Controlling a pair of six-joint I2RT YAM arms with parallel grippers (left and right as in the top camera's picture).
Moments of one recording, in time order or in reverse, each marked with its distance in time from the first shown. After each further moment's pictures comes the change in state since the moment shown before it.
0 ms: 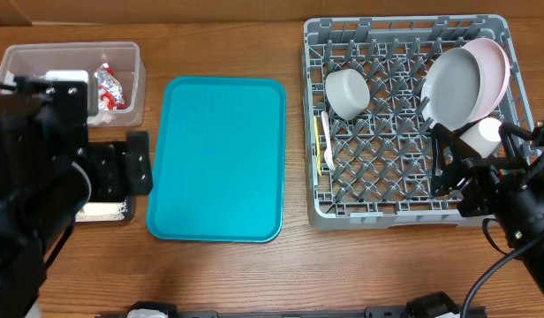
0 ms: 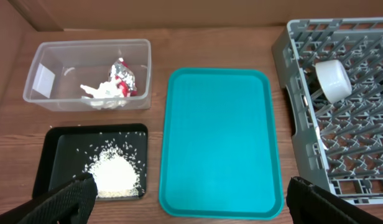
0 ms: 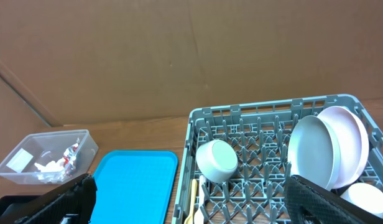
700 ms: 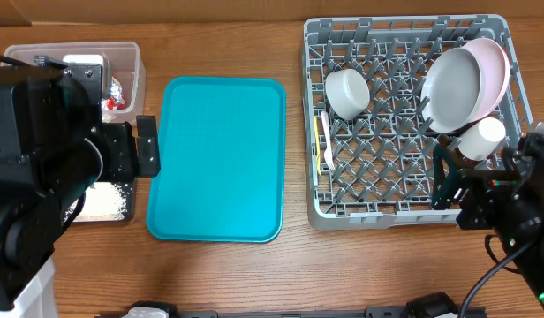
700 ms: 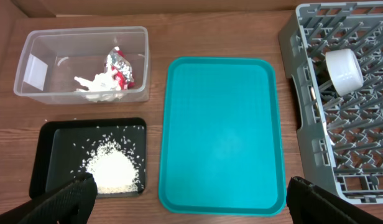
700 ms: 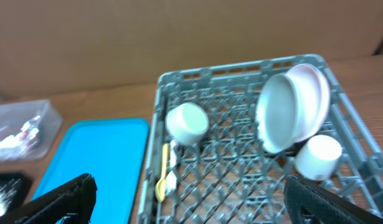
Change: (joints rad) left arm 0.000 0.074 -0.008 0.003 0.000 0.000; right arm -0.014 -0.006 -0.013 -0.156 0.085 -0.004
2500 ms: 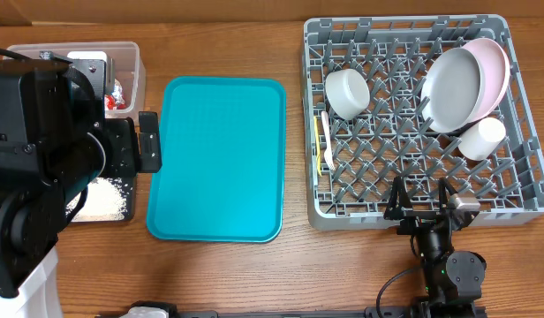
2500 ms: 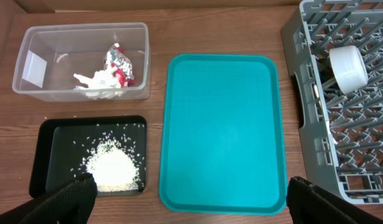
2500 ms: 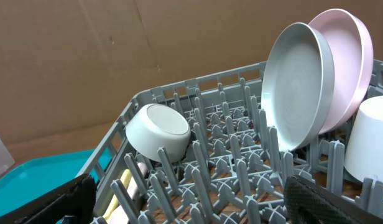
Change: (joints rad) left arm 0.000 0.013 -0.005 0.000 -0.003 0.000; right arm -0.233 -0.853 -1.601 1.184 -0.175 -0.019
